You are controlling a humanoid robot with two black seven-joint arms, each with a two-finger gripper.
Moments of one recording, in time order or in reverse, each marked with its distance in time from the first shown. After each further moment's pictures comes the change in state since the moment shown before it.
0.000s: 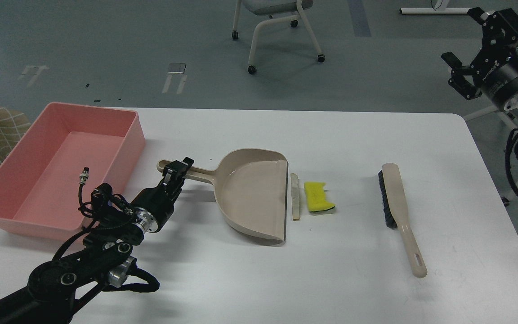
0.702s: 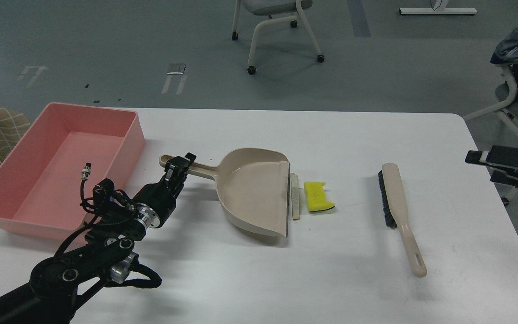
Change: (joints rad) left arm -0.018 -0.005 -0.002 0.000 0.001 0.001 -0.005; right arm -0.046 -0.700 -0.375 0.789 -0.549 0.011 -0.115
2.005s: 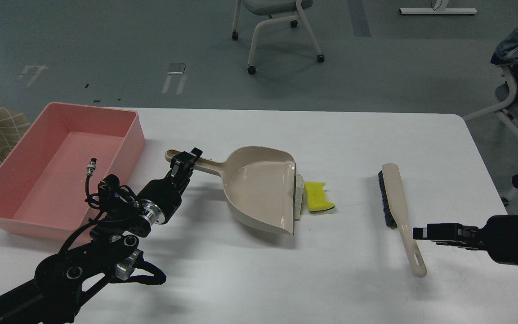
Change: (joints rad) left arm -0.013 -0.014 0.001 -0.012 0.016 -0.001 -0.005; right arm -0.111 0.194 -0.006 0.067 -0.100 0.015 -0.129
